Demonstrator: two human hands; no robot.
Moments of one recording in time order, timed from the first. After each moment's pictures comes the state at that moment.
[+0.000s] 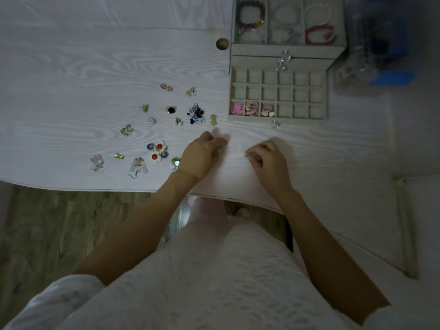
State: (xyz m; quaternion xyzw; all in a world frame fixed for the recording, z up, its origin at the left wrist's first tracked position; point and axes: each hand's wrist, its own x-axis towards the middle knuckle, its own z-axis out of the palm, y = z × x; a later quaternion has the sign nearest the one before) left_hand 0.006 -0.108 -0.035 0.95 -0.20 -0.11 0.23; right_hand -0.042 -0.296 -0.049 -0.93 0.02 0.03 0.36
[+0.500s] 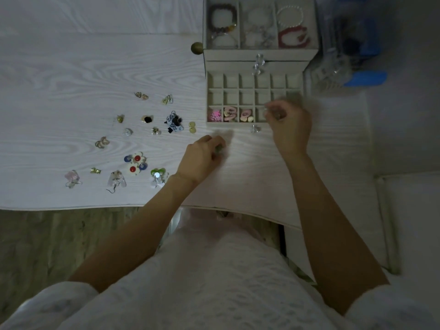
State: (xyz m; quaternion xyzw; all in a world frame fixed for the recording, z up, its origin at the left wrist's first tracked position) left_hand 0.017 -0.153 -0.036 0.94 -0.19 -0.11 0.27; right_hand 0.030 -0.356 -0.001 -0.89 0.17 -0.11 0.40
